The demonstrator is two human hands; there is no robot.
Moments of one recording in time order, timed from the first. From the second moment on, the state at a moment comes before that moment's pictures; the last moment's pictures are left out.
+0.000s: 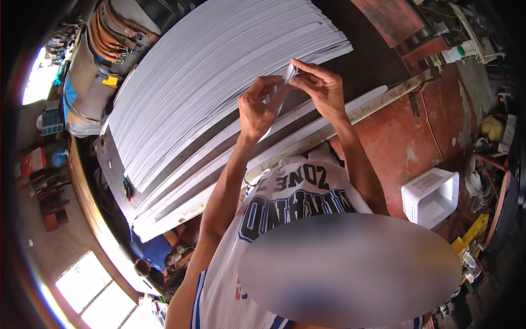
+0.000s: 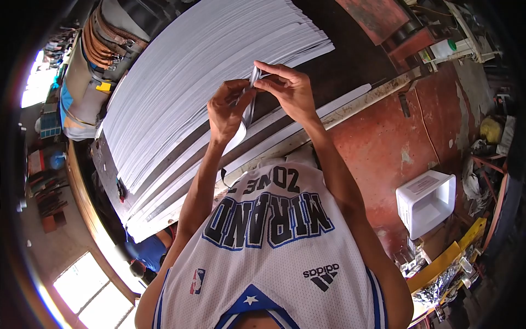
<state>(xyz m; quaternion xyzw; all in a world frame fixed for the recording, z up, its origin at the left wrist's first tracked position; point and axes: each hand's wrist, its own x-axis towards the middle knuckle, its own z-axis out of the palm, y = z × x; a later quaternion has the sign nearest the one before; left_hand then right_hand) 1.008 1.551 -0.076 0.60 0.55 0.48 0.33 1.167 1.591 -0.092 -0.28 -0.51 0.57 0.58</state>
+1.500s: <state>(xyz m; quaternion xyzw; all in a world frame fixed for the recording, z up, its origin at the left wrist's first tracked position) 0.996 1.559 -0.069 0.65 0.53 0.44 0.31 1.161 1.601 -0.103 -0.25 -0.47 0.60 0.60</state>
